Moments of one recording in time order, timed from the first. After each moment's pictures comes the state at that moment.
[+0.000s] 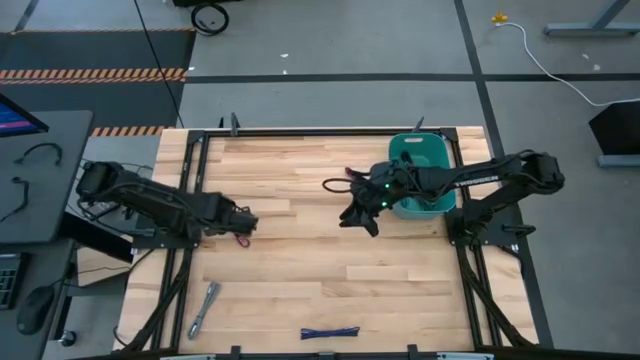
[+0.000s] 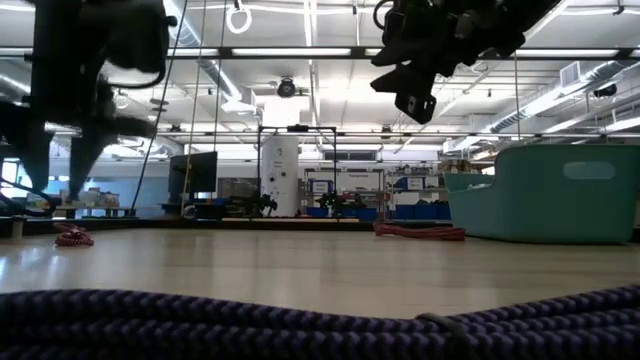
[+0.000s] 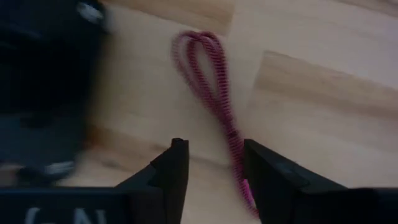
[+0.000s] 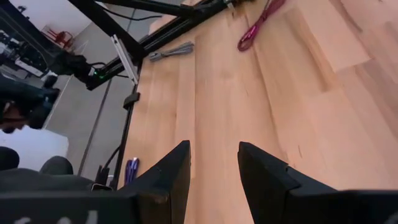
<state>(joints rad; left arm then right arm) -0.17 1.27 0.70 -1.07 -0.18 -2.03 -0.08 1.36 0.83 0.01 -0.40 0.44</state>
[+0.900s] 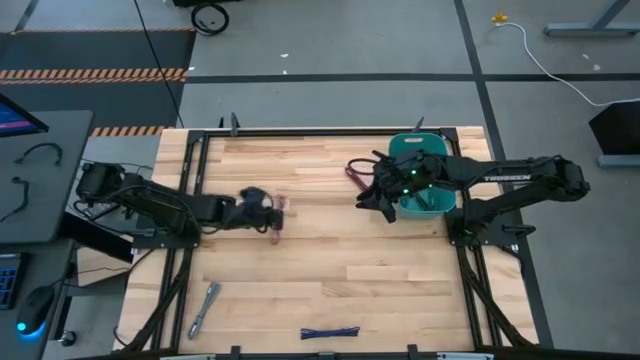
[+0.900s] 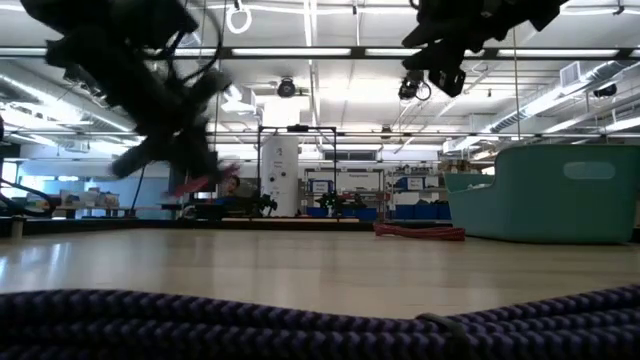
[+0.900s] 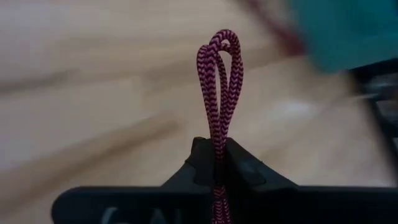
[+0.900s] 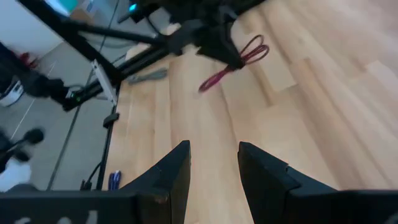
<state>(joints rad) -0.11 1.27 0.54 -0.02 -0.43 -1.24 -0.14 1.10 0.83 -0.22 -0.28 0.42</state>
